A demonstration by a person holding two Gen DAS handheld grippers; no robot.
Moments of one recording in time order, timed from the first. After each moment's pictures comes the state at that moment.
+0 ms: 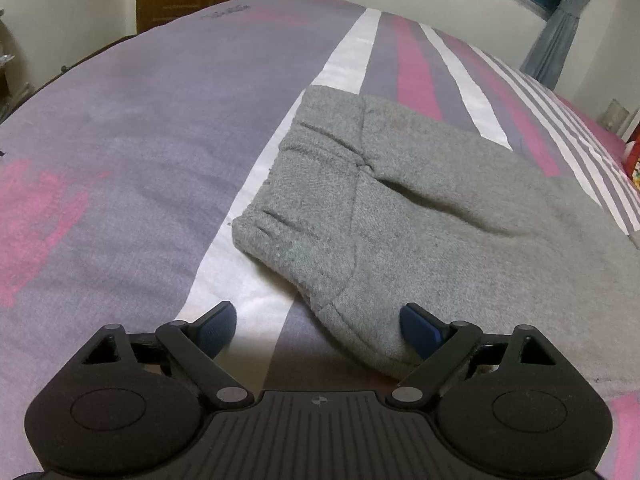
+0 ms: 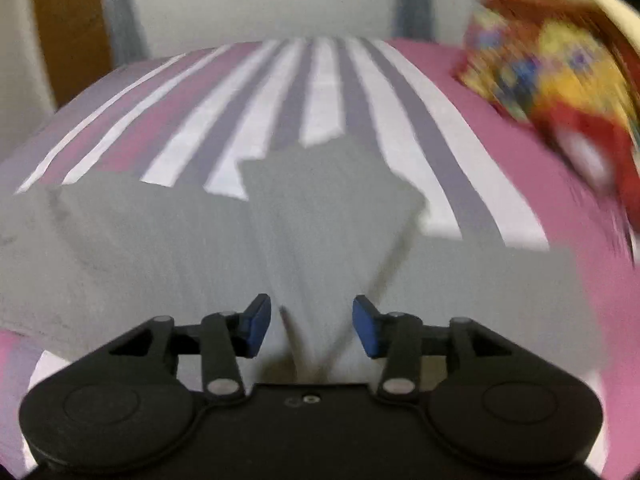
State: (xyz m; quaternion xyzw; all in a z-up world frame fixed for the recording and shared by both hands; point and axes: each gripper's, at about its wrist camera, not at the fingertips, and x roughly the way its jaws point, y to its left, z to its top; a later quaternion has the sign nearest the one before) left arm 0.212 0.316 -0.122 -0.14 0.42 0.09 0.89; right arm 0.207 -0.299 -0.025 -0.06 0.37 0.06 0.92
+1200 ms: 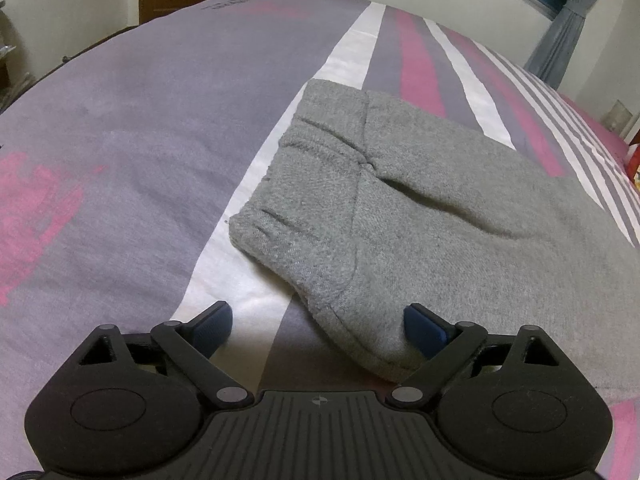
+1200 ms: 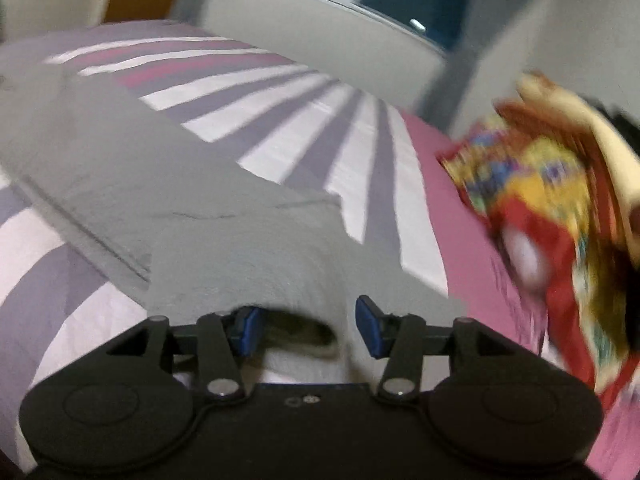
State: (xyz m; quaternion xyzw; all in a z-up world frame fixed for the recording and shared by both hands) left arm 0.224 0.317 -0.123 -0.15 0.42 0.09 0.89; right arm 0.129 -0.364 -0.066 -0.29 0.27 0.07 0.92
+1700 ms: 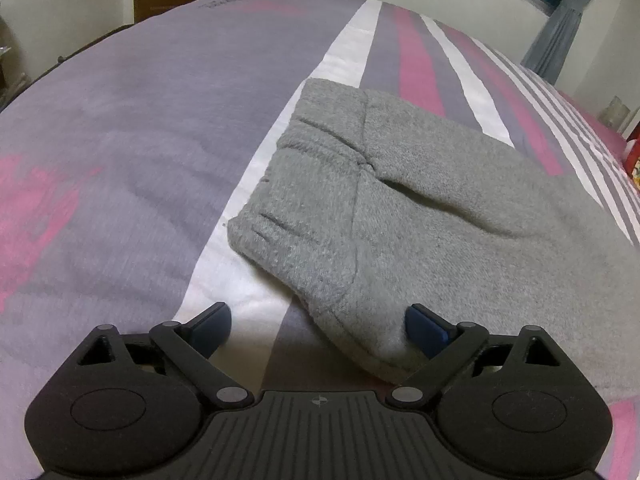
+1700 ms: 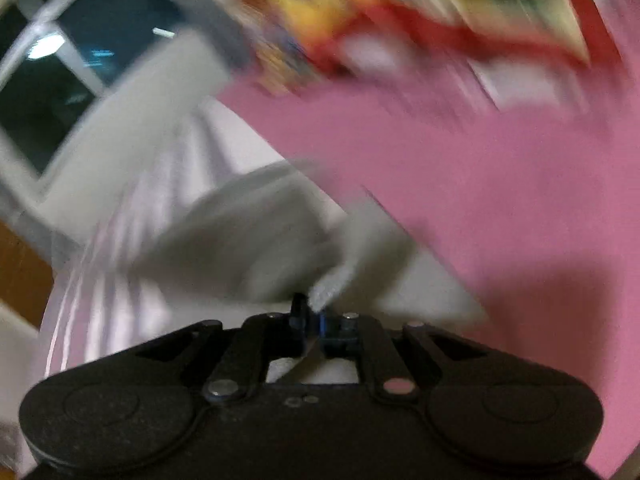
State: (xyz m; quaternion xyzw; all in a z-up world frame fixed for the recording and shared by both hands) left arm 0.227 0.316 -0.122 -0.14 0.43 0.08 0.89; right arm 0.166 -0.549 -0.098 0.39 0.33 -0.07 0.86
